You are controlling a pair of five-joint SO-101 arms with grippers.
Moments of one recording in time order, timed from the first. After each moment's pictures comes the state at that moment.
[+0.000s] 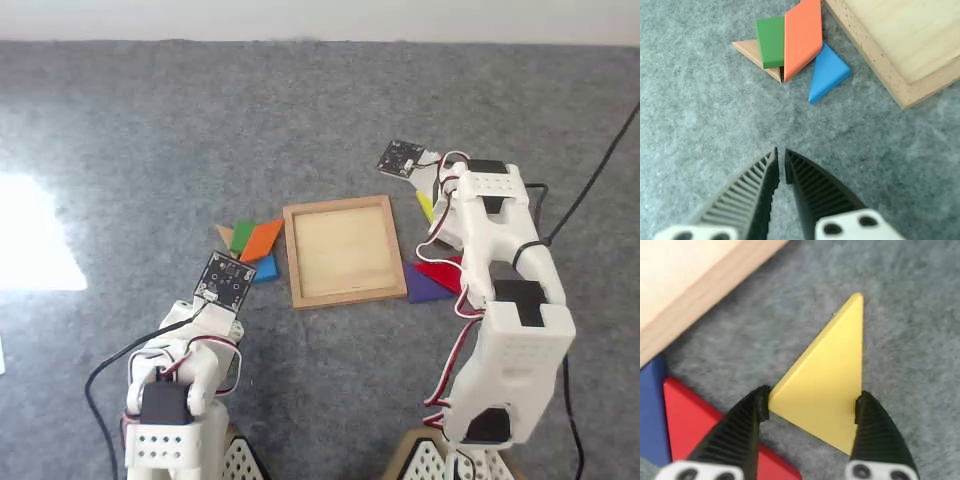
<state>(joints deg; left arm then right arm) -5.3 -102.1 97.0 71.0 -16.2 -2.5 25.1 5.3 57.4 61.5</state>
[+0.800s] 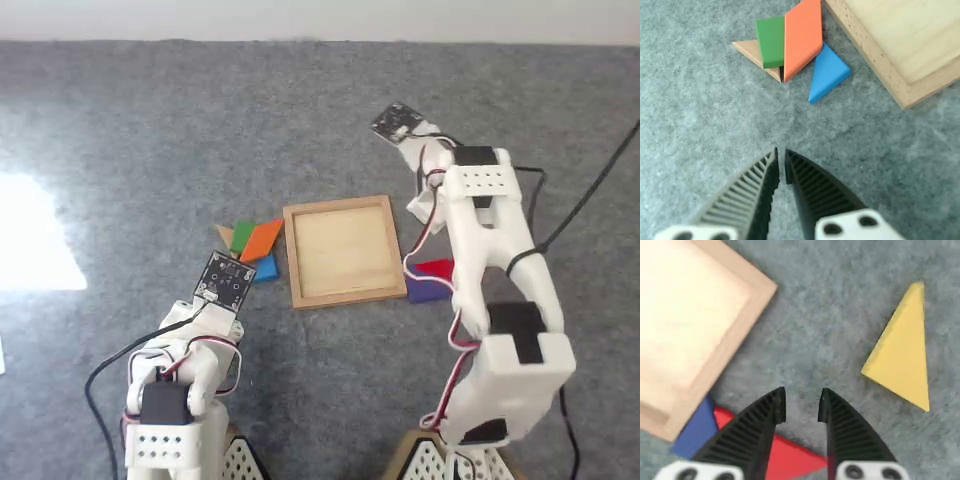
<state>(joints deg) -5.3 -102.1 97.0 71.0 -16.2 -7.9 13.5 4.6 62.9 41.5</state>
